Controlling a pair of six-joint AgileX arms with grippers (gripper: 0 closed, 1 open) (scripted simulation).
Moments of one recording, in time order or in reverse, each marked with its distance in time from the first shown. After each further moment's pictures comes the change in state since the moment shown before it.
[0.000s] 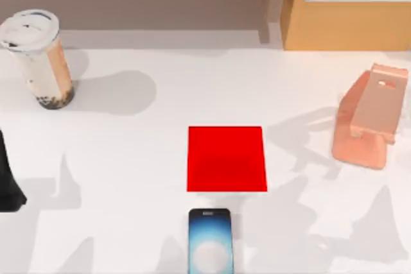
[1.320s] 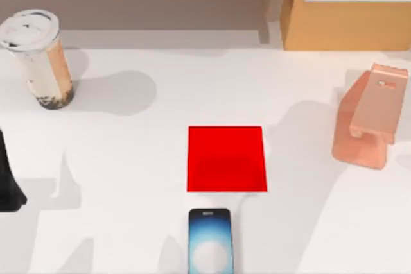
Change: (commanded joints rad) left arm 0.000 0.000 0.000 0.000 0.000 0.000; right arm -0.159 1.144 0.986 -0.649 0.001 0.086
